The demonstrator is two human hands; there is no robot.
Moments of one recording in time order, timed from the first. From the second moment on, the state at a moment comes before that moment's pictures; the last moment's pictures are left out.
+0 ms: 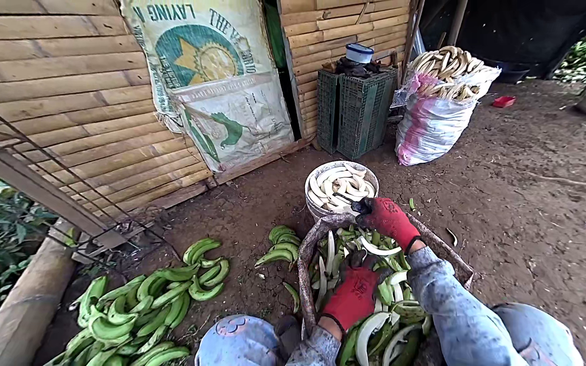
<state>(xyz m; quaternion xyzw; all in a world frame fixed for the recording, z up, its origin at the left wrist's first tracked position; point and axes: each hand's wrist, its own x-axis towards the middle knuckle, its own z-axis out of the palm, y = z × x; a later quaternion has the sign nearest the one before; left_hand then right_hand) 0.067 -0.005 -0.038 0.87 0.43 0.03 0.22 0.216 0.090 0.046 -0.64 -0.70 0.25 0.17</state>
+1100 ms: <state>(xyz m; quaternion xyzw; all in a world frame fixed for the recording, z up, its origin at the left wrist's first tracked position) 0.013 -0.002 -0.010 0.19 0.14 0.62 0.75 0.219 -0.033 -0.004 -0.50 -0.70 0.21 0.48</state>
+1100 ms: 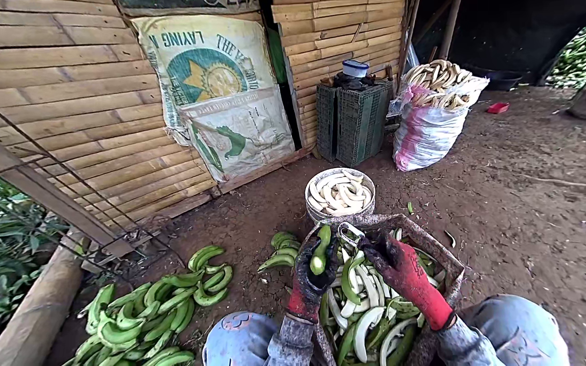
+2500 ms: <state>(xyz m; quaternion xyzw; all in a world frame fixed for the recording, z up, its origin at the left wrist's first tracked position) 0.027 0.005 -0.033 0.34 0.37 0.63 0.60 0.226 -0.020 -0.011 -0.59 -0.70 0.18 0.36</state>
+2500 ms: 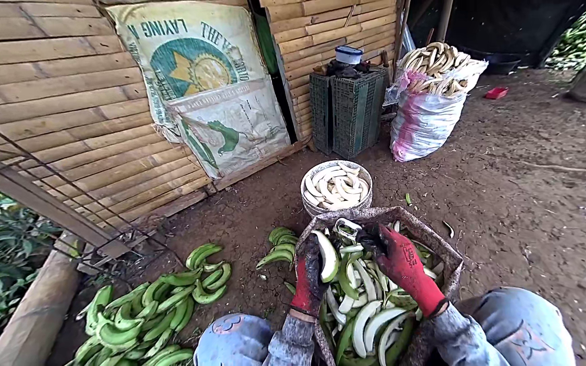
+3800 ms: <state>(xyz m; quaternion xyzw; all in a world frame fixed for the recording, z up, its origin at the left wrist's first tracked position) 0.016 0.011 -0.038 0.16 0.11 0.57 0.80 0.220 -0.019 -0.040 -0.35 -0.86 0.07 0.38</state>
